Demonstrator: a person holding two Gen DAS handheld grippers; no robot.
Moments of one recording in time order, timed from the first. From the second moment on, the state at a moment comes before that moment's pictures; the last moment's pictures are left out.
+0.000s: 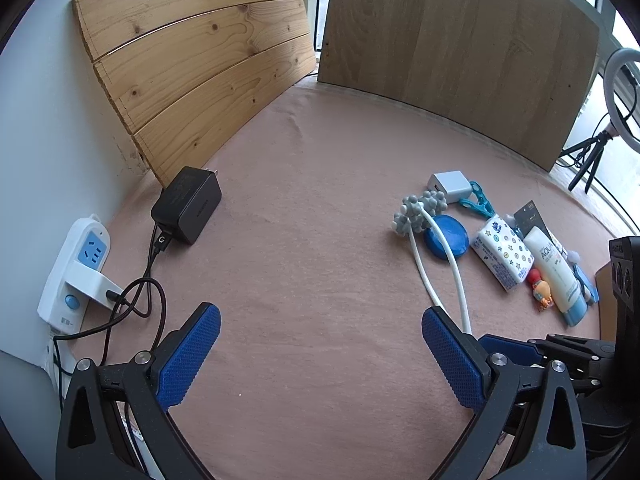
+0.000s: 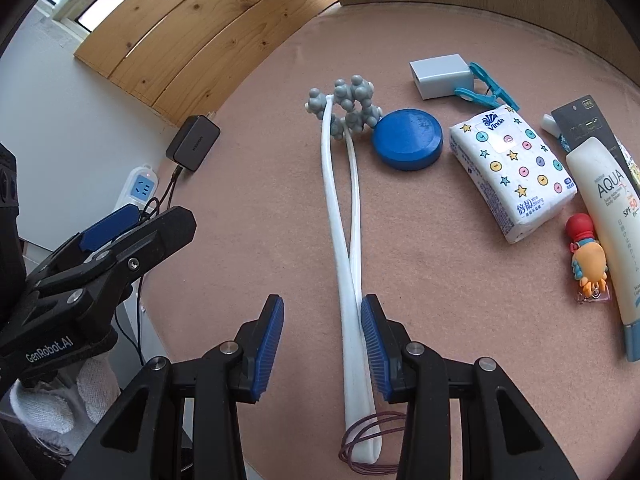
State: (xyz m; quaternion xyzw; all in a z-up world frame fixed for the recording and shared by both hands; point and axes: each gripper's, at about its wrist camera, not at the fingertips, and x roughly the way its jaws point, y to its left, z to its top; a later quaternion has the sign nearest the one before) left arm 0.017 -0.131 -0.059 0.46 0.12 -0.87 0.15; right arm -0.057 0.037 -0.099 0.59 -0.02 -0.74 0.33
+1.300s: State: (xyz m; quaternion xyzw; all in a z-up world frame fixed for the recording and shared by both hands) left arm -0.106 -0.088 -0.124 0.53 0.23 -0.81 0.01; right arm -0.076 0.068 -0.111 0.60 -0.02 -0.76 0.25
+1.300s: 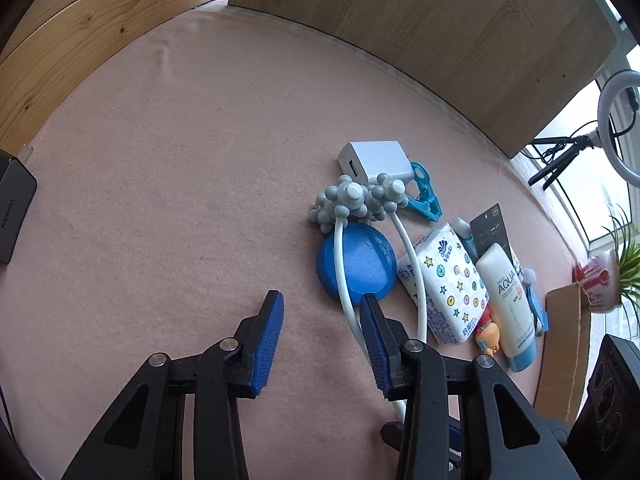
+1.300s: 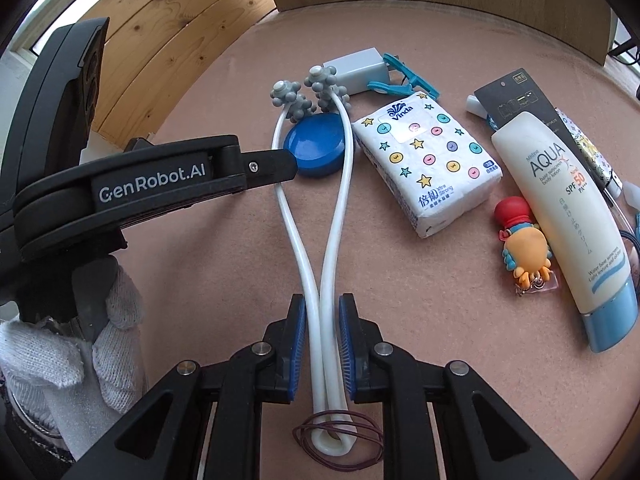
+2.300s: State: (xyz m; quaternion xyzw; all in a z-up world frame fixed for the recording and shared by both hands) left arm -0.130 -0.065 -0.024 0.45 0.19 -0.87 -0.03; right arm -0.076 0.060 -0.053 0.52 -0.01 -0.82 0.24
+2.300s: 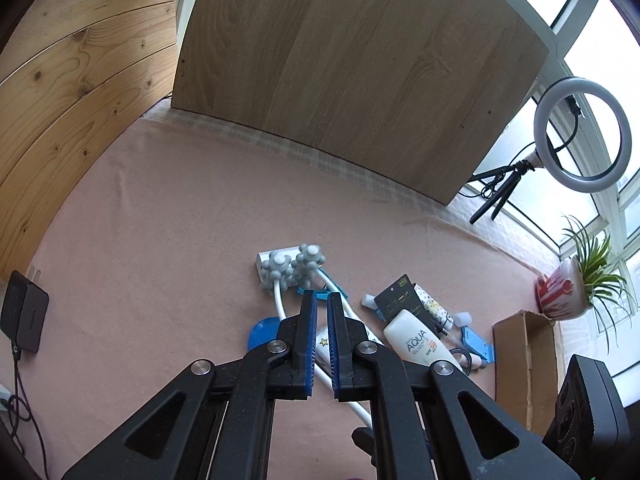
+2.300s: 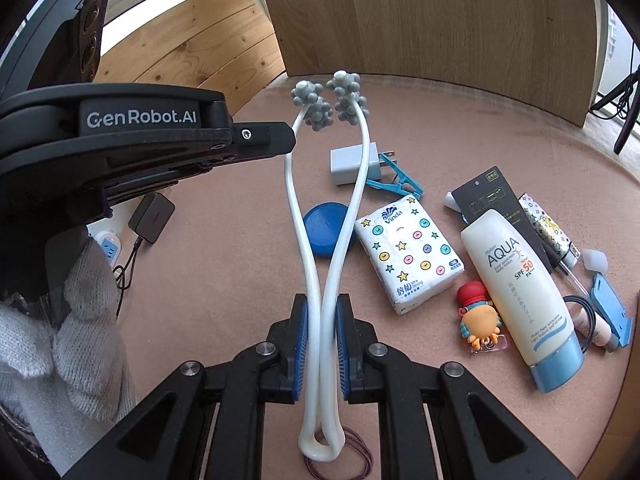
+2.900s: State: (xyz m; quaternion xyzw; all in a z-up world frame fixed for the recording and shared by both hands) left arm -0.128 -0.023 -0.108 0.54 0.25 -0.80 -0.03; right arm -0.061 0.126 -0.069 0.54 -0.05 -0.81 0.22
